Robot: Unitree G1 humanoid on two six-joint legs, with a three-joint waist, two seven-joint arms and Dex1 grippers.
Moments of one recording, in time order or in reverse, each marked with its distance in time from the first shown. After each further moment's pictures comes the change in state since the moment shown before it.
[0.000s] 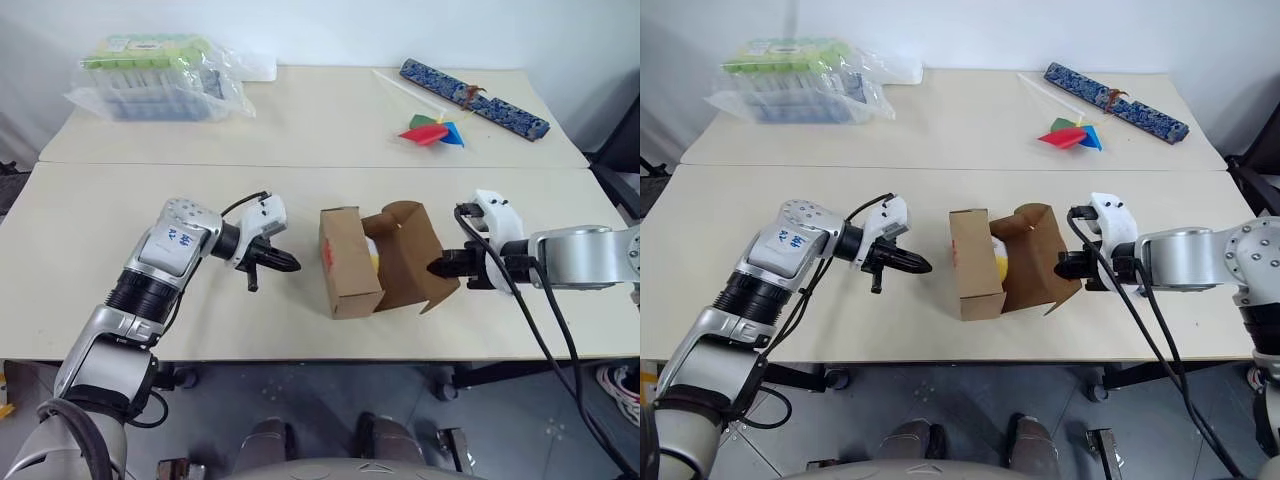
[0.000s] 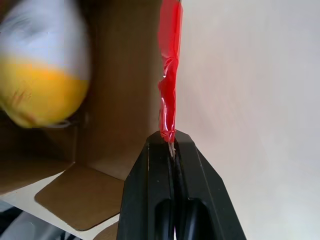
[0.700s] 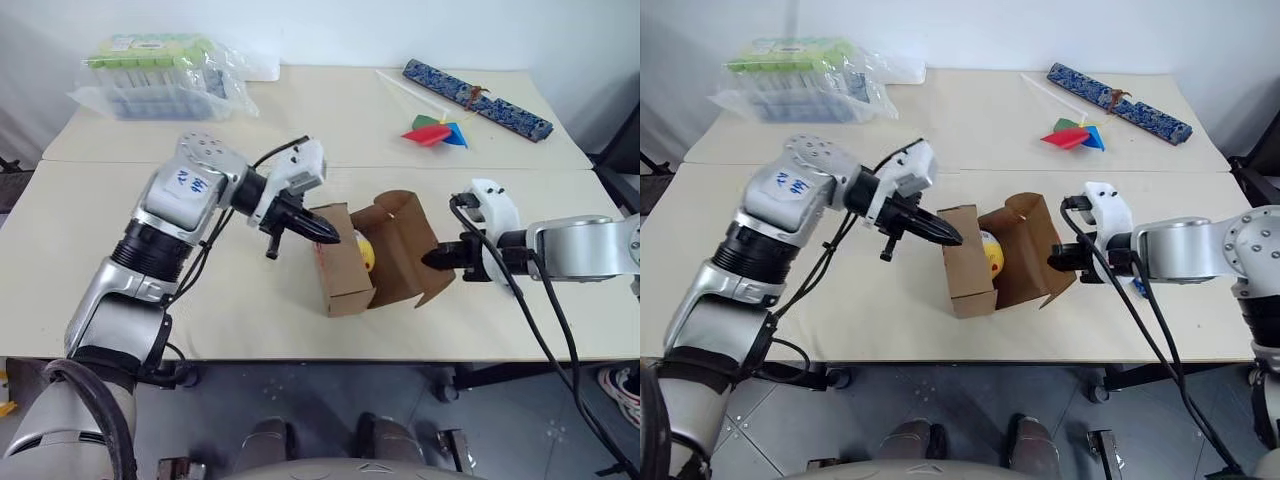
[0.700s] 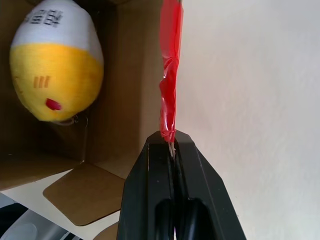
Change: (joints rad) left arm -0.238 -0.058 -0.096 -0.016 -0.044 0.001 -0.164; right arm -0.050 0.002 0.018 -0.023 -0.001 0.000 0.012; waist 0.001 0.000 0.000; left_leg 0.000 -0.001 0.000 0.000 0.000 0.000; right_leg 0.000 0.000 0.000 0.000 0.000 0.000
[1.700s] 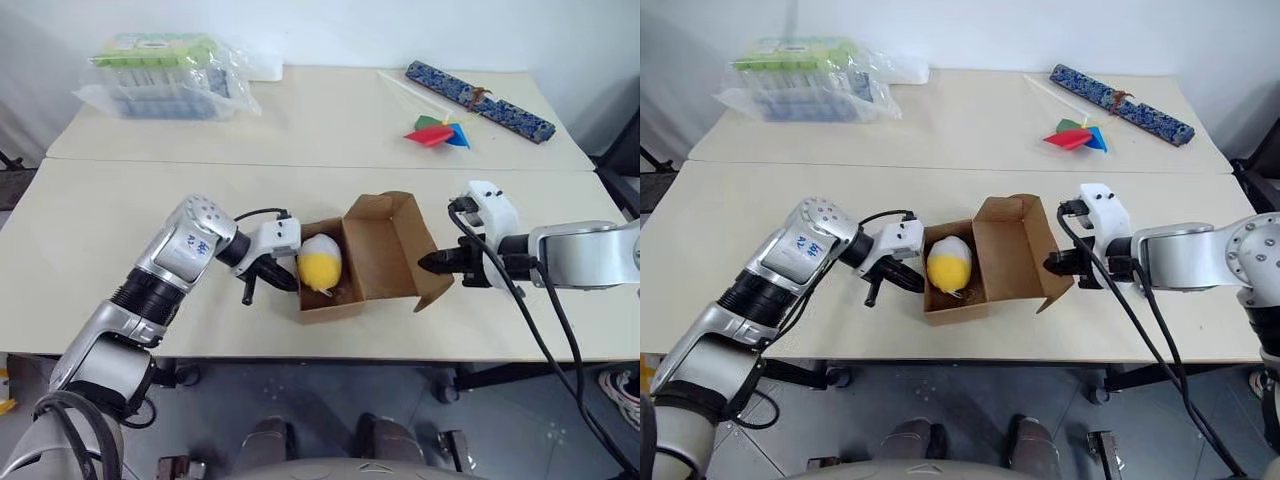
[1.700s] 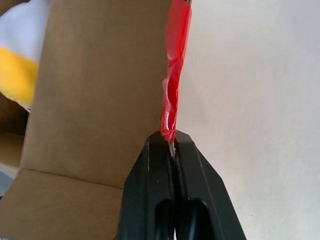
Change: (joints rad) left arm 0.229 0.075 -0.054 -0.053 0.196 -0.056 0.067; right arm 0.032 -0.033 0.000 -0.084 -0.009 -0.024 0.055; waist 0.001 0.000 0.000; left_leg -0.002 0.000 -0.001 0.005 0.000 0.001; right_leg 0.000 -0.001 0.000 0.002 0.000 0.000
